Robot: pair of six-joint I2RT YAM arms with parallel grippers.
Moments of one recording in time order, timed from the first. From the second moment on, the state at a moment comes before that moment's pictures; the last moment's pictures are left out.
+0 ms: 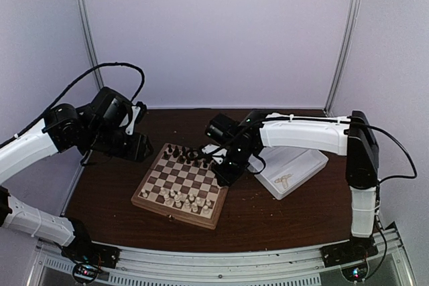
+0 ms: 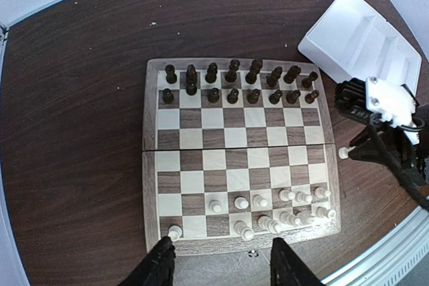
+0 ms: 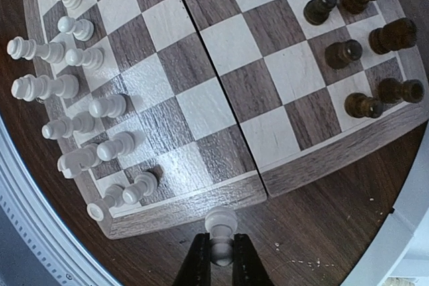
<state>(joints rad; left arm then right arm) -0.84 1.16 1.20 -0.92 -0.23 -0.46 0.97 2.01 1.70 -0.93 -0.11 0.13</state>
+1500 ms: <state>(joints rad) -0.84 1.14 1.18 -0.92 -0.22 -0.46 1.03 2.14 1.83 -0.99 0.03 0.15</state>
